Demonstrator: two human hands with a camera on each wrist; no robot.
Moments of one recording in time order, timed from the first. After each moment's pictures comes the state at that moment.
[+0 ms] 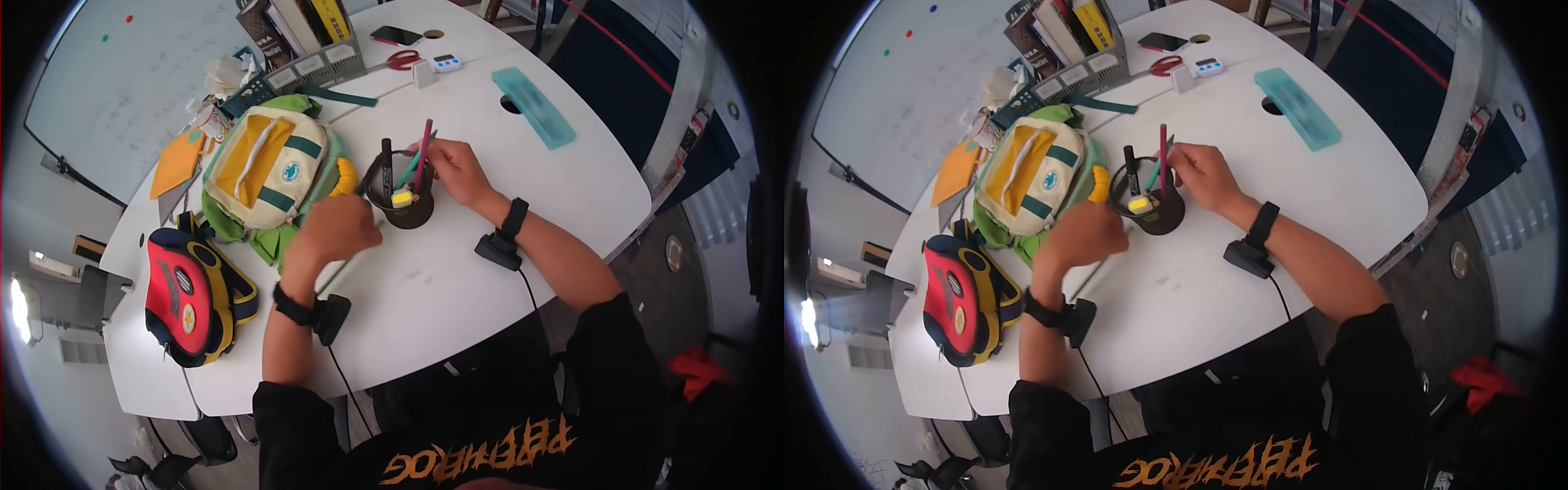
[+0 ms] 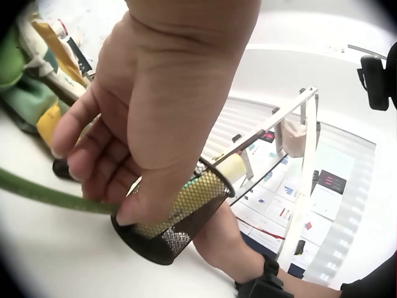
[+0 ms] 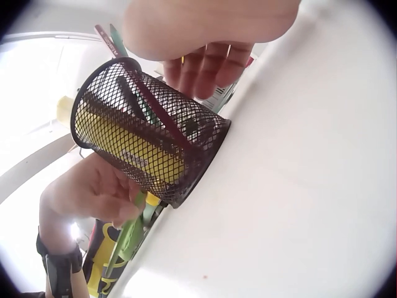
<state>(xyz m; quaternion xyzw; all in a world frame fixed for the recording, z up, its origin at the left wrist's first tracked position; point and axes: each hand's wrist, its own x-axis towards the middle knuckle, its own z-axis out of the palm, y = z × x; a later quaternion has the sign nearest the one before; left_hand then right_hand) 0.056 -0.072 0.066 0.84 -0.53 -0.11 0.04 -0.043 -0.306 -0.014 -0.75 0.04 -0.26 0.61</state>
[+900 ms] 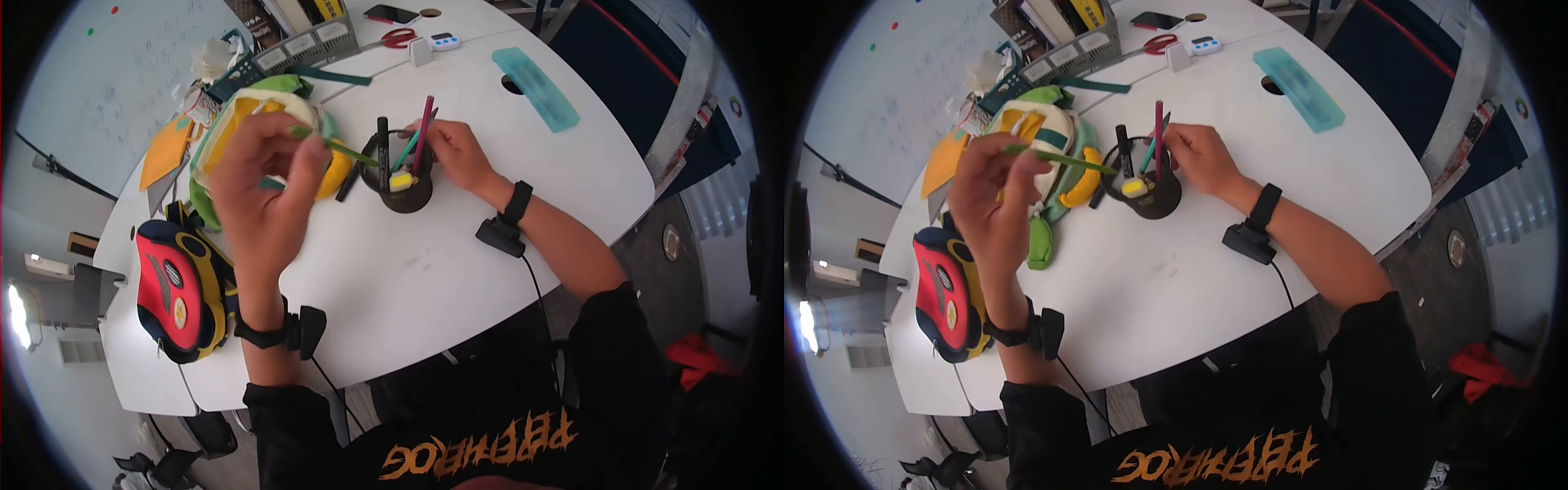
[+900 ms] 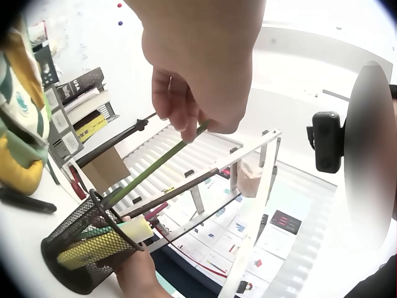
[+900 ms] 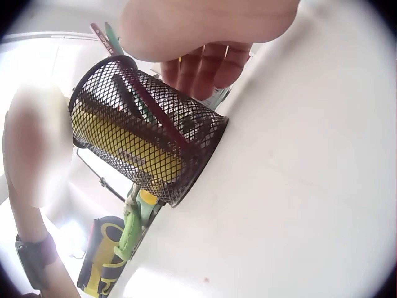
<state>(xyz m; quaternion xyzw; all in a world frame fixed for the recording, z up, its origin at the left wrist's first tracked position) 0.023 -0.056 0.141 0.67 -0.43 0.09 0.59 -0.040 -0.305 -0.023 -0.73 0.02 -0.25 0.63</state>
